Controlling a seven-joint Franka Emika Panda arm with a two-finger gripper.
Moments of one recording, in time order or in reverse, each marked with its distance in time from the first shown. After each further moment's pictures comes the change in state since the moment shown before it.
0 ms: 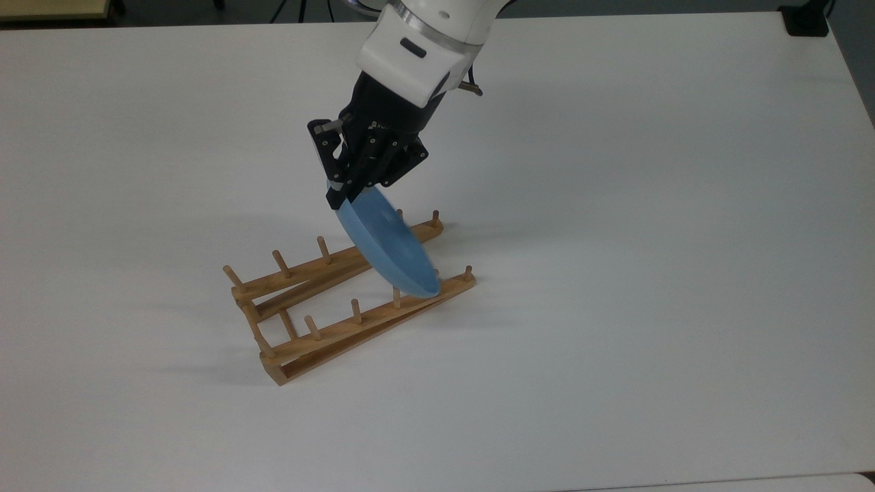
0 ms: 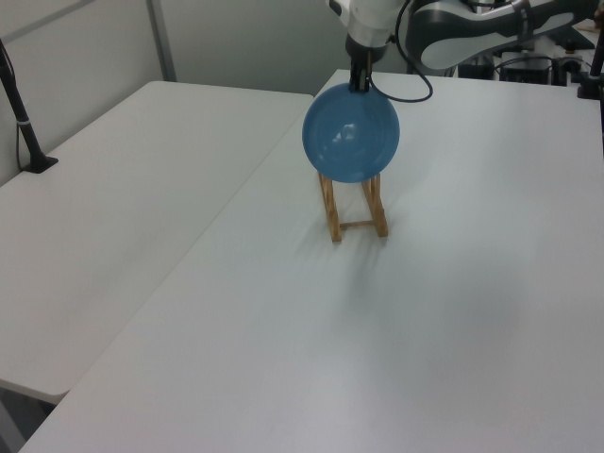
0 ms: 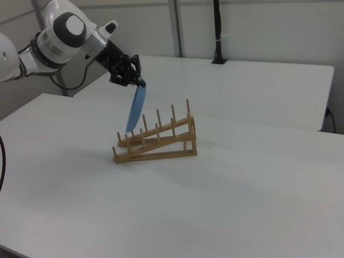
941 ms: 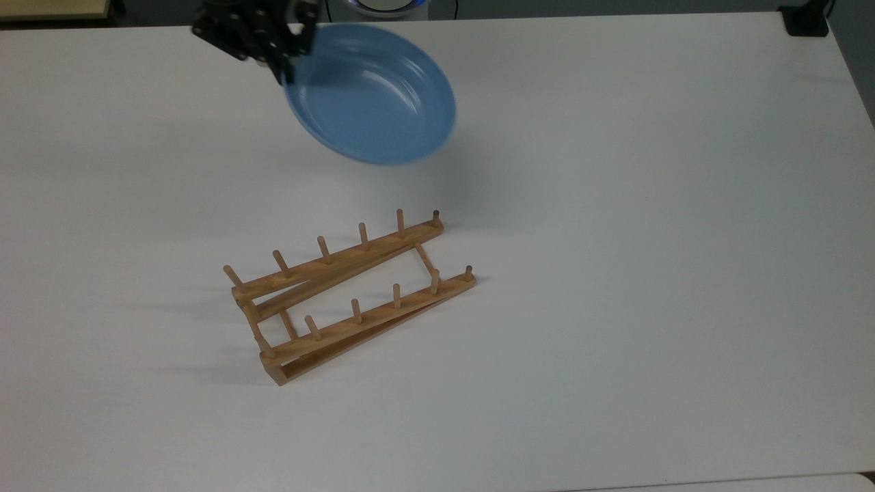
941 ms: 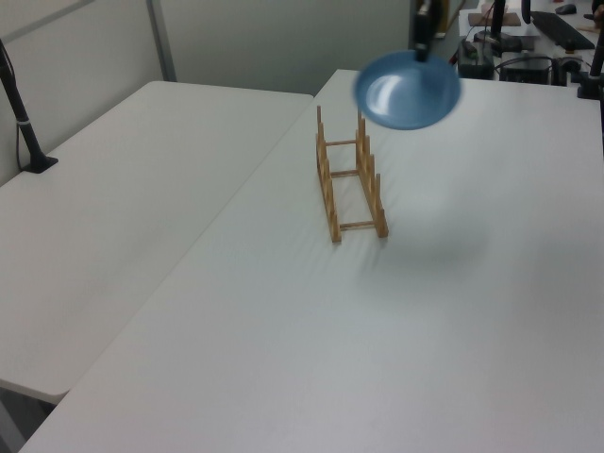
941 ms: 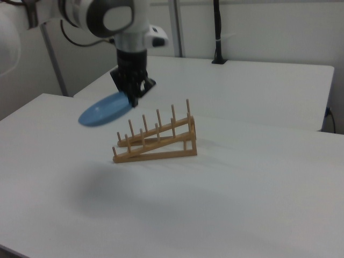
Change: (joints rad) arm -0.166 -0.161 -0.227 0.014 0.850 -0.450 -0.226
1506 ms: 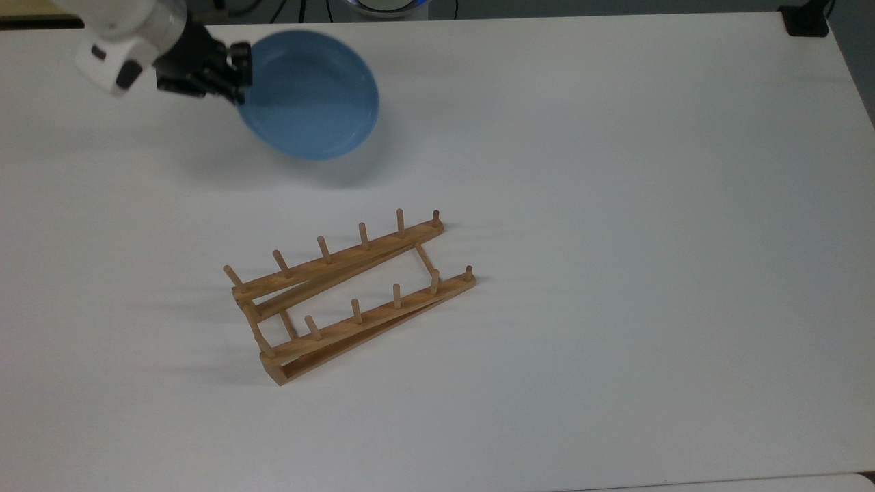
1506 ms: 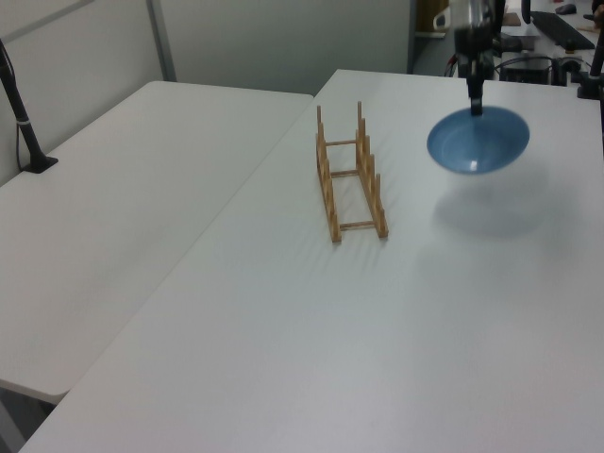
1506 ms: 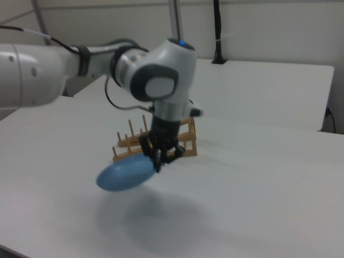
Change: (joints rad) arm -0.066 0.083 -0.114 -0.246 -0.029 0.030 -0.342
